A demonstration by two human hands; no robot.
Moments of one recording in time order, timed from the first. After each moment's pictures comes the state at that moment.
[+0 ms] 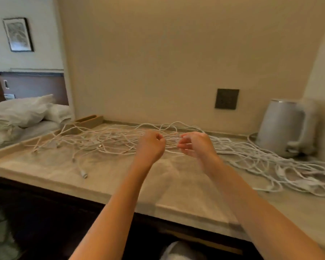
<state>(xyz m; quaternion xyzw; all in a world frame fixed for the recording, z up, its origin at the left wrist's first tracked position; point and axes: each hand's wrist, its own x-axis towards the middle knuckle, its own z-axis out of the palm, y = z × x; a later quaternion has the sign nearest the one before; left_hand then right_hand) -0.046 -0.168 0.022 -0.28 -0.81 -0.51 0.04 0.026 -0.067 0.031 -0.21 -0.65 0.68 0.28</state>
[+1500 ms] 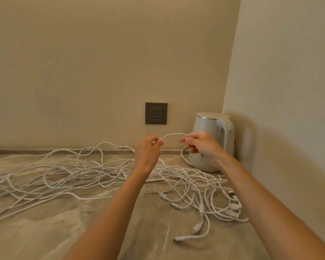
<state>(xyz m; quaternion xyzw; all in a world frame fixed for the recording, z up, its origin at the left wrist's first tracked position) -0.025 0.074 0.045 -0.41 -0.73 -0.55 0.00 0.102 0.171 0.077 -0.28 -0.79 0.43 0.33</state>
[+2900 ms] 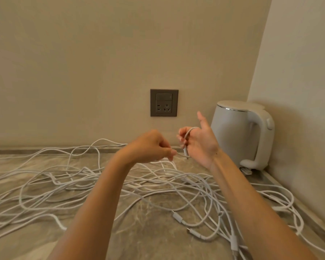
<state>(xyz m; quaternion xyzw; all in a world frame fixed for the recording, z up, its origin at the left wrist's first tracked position) -0.083 0.086 0.076 -0.61 -0.73 -0.28 -0.15 0.017 0.209 0.052 -0.17 -0.56 0.76 0.29</state>
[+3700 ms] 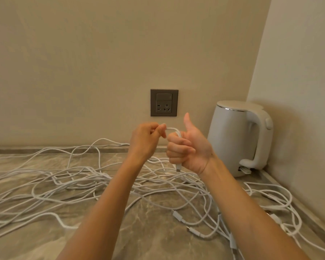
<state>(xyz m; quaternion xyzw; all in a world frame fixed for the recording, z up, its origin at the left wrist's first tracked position) -0.090 0.107 0.055 -0.47 -0.70 -0.54 0.00 0.006 0.195 0.050 0.14 -0.44 0.89 -0.07</state>
